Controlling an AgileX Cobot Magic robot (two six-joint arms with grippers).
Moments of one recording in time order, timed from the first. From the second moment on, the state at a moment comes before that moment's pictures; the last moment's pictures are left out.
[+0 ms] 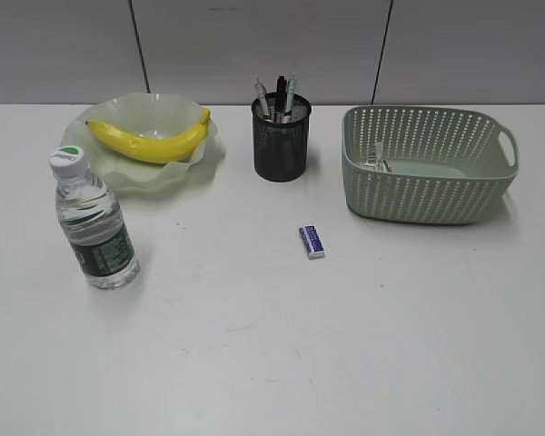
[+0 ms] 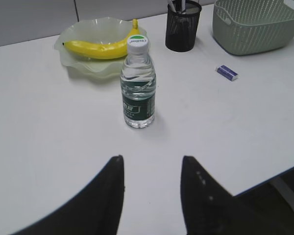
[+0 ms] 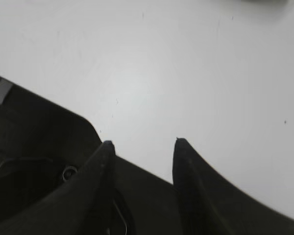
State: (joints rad) left arm -0.60 0.01 -0.54 0.15 1.06 -0.18; right arm 0.58 0.45 -0.52 -0.03 1.04 0.11
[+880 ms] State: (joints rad) left arm -0.65 1.40 -0.91 -0.24 0.48 -0.18; right arm 0.58 -0.01 -0.51 -0.01 1.04 0.03
